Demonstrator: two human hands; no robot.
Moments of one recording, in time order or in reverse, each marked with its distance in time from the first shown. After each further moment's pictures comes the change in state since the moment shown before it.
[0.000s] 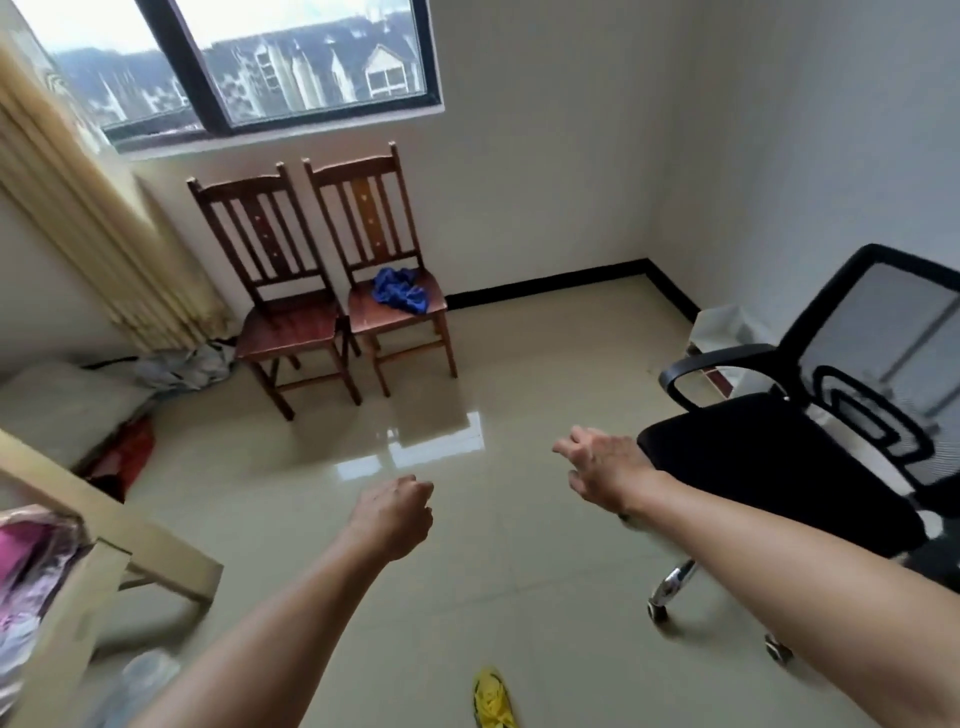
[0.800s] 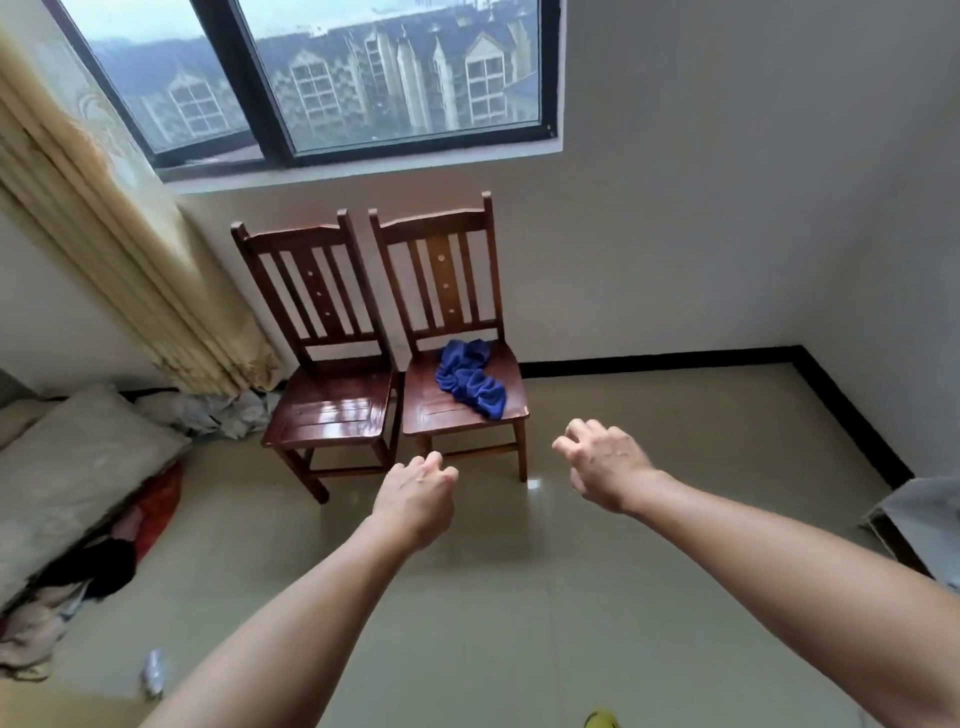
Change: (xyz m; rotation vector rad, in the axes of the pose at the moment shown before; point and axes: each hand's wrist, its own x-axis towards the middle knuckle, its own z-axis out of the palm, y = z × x) left_hand 0.501 -0.222 -0.131 0.087 0.085 -0.121; right_hand 0.605 0.071 -0.080 -0.118 0.028 -0.200
